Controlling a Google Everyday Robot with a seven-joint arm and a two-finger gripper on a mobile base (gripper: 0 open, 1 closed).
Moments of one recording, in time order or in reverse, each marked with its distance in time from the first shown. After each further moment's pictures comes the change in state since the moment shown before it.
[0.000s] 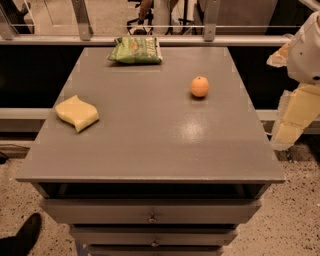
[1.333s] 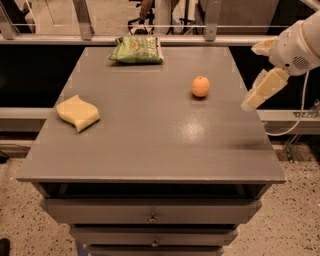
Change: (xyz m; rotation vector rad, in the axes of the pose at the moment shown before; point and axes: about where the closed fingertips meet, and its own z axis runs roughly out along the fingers) arm -0.011 -0.125 0.074 0.062 -0.376 0.077
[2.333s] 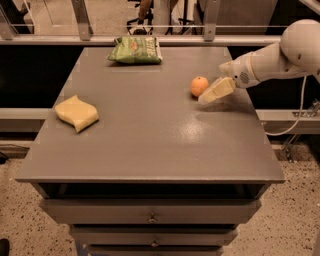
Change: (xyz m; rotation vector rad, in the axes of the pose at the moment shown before) arm -0.008 -0.066 0.147 -0.049 -0.265 0.281
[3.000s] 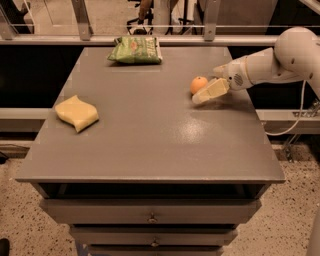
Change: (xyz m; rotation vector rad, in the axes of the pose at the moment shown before) arm -0.003 0.002 0.020 -0.041 -0.058 0.061
